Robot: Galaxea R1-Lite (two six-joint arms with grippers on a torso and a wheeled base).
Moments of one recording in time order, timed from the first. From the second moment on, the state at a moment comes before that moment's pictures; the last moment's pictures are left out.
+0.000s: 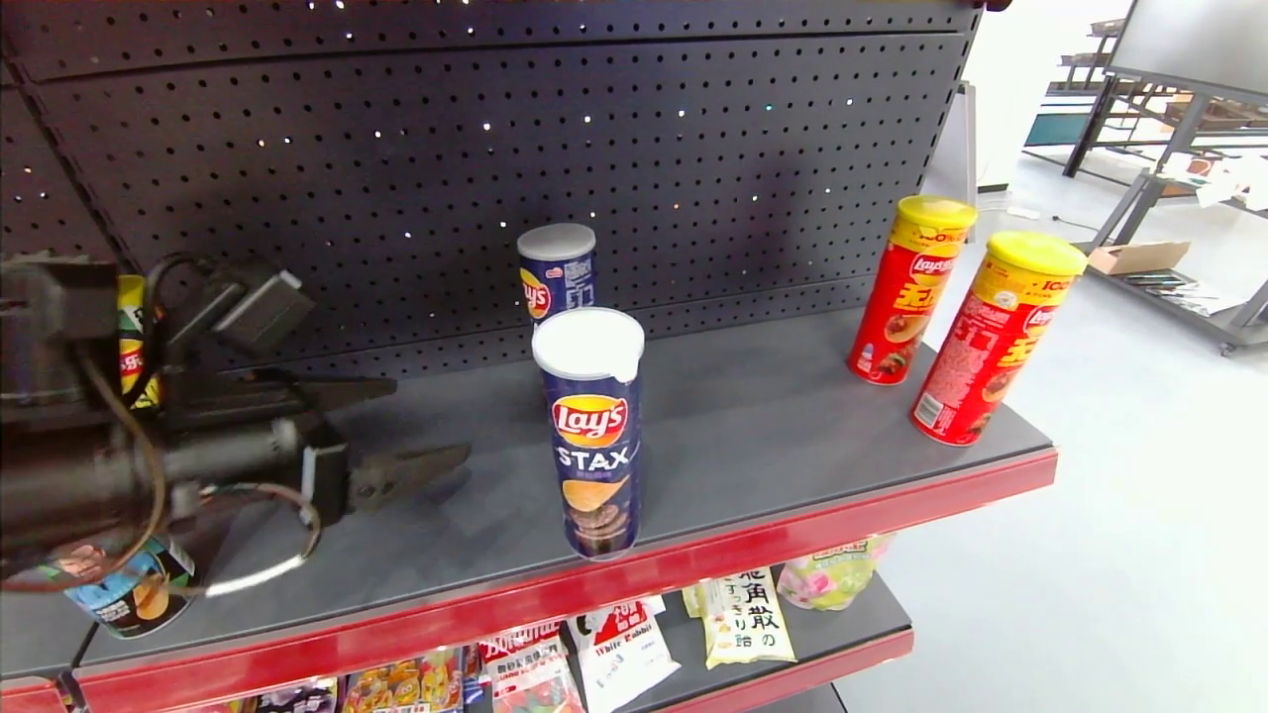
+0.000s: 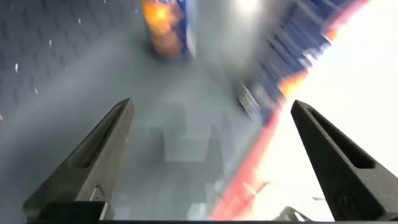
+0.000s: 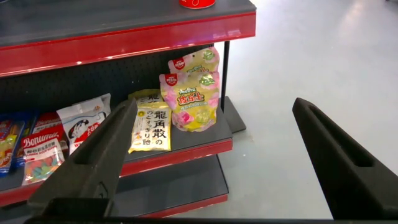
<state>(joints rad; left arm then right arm) -0.26 1.34 -0.68 -0.26 -0.42 0.17 -0.08 0.10 0.00 0.00 0.07 0.00</state>
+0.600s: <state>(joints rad) -0.22 0.39 -0.48 0.30 -0.10 0.02 -0.08 0.10 0.00 0.00 0.07 0.00</state>
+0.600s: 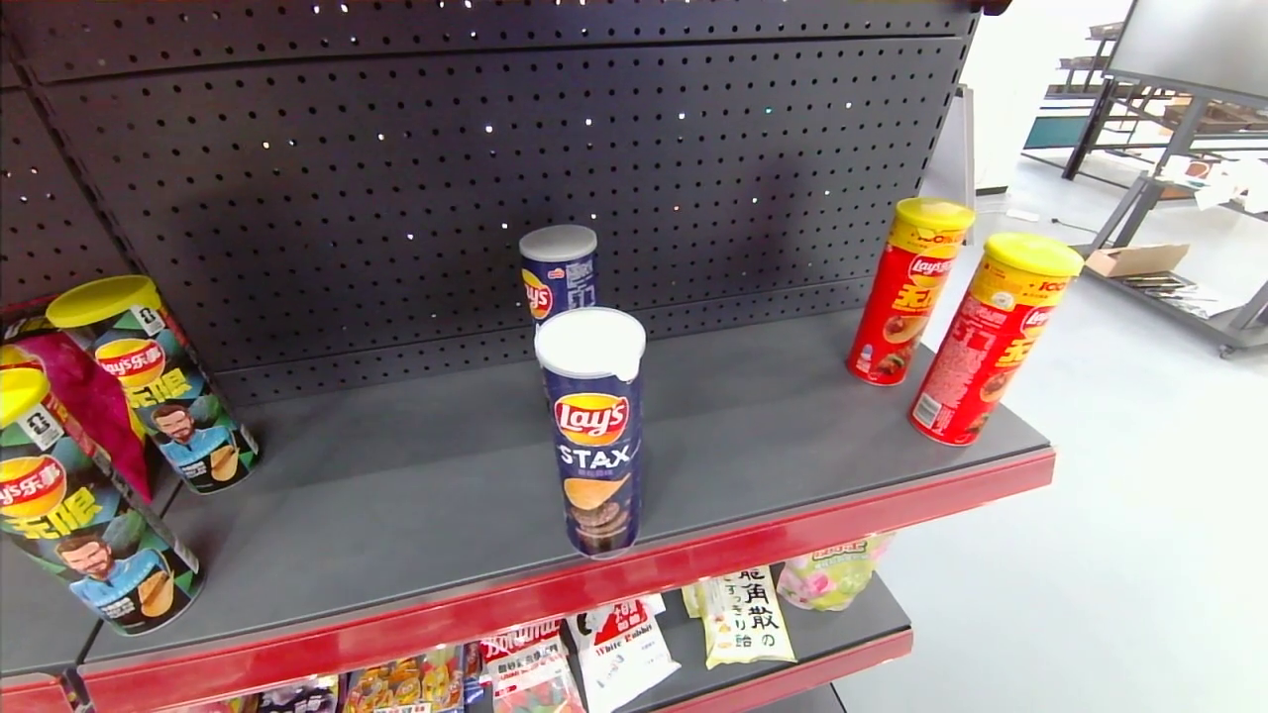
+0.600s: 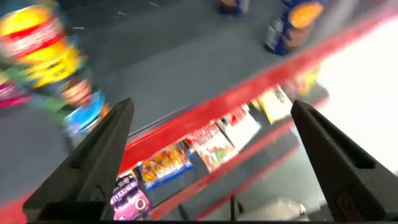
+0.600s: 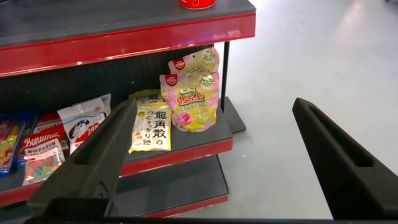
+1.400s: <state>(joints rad) -0.22 0.09 -0.23 0.23 0.04 -0.05 -0.08 0.10 0.00 0.00 0.07 0.00</state>
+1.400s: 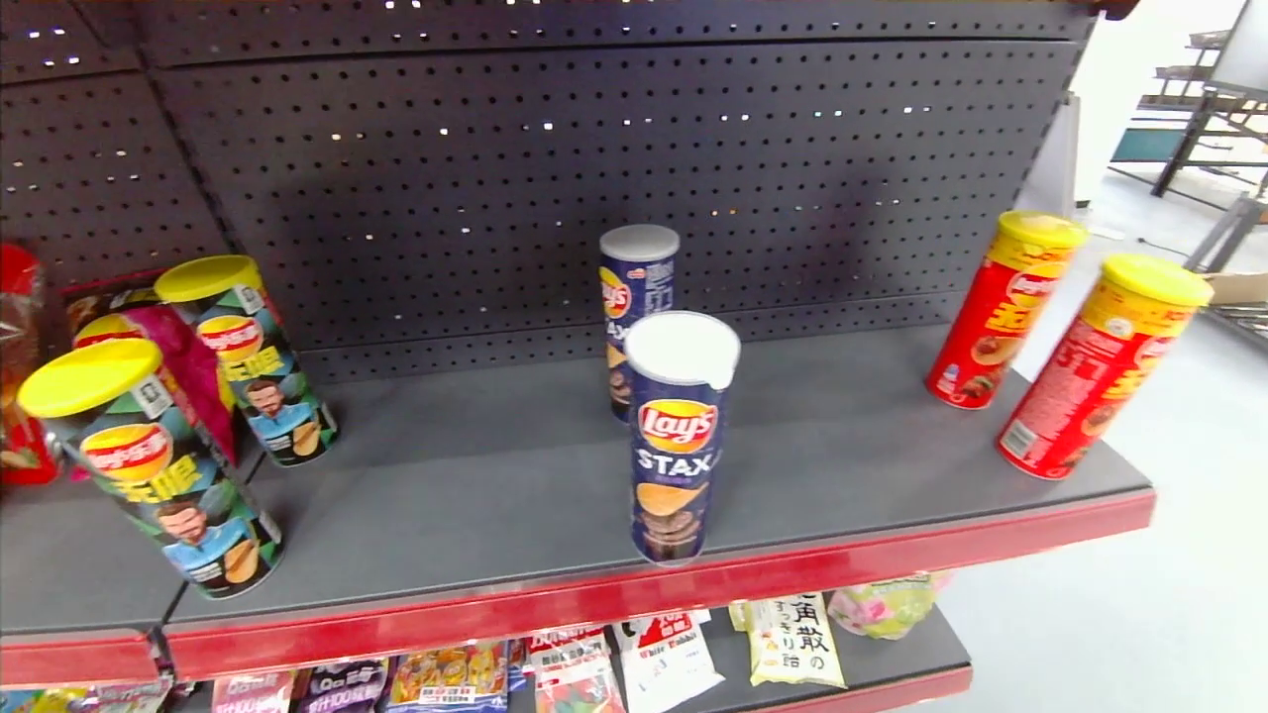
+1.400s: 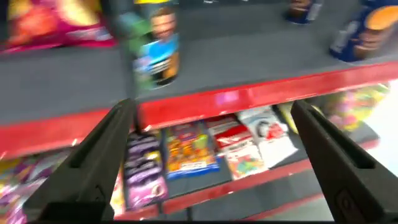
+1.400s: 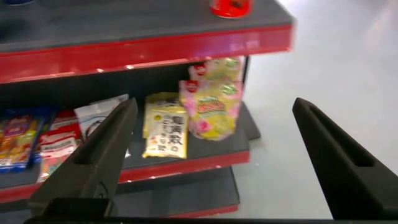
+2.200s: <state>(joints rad) -0.21 0.09 0.00 -0.04 0.02 -0.06 -0.04 0.21 -0.18 -0.02 0.13 0.09</state>
